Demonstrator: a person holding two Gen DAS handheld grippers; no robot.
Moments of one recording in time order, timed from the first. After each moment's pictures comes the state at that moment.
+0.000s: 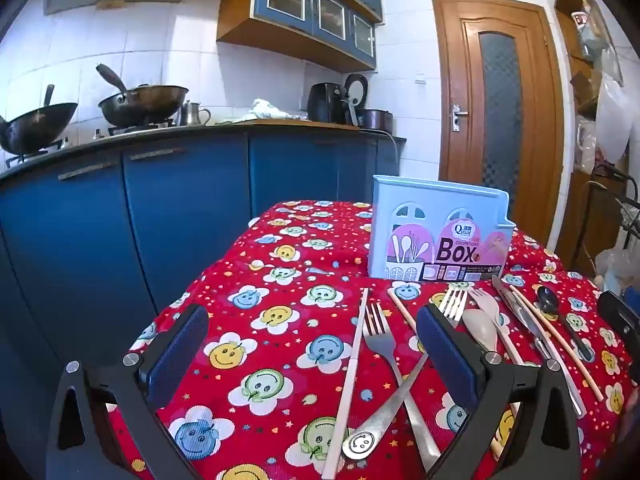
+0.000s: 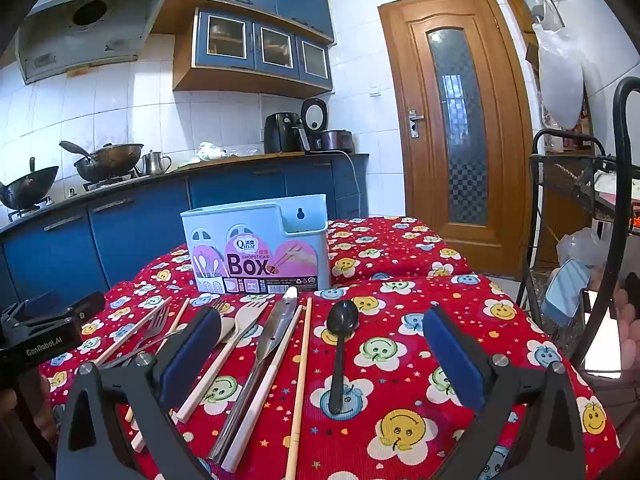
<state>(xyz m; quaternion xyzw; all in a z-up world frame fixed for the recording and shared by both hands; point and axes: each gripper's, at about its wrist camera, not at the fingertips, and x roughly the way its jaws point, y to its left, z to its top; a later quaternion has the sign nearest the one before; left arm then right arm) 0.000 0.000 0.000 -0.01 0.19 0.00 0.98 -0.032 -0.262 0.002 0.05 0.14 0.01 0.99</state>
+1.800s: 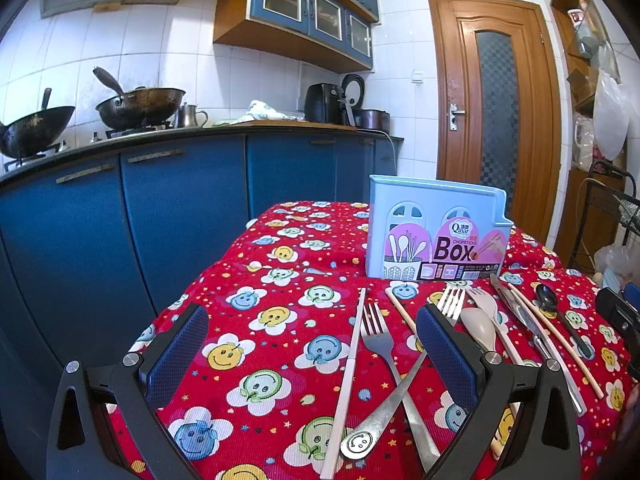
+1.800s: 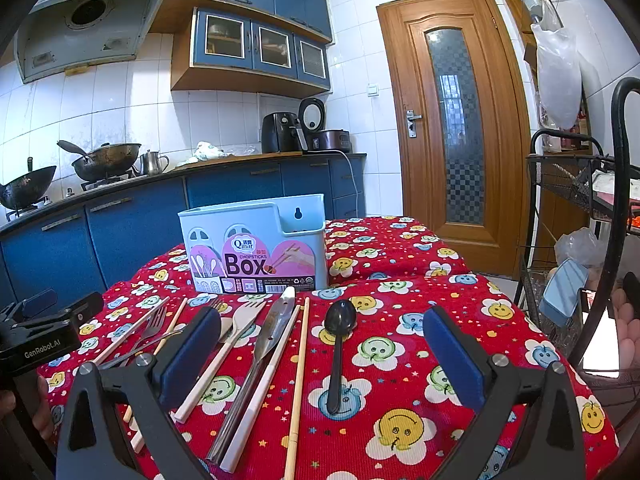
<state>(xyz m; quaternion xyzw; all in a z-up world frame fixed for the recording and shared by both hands) 0.001 -0.002 -0.001 0.00 0.18 0.00 0.98 -0.033 -0.262 0.003 0.05 0.14 0.01 0.99</state>
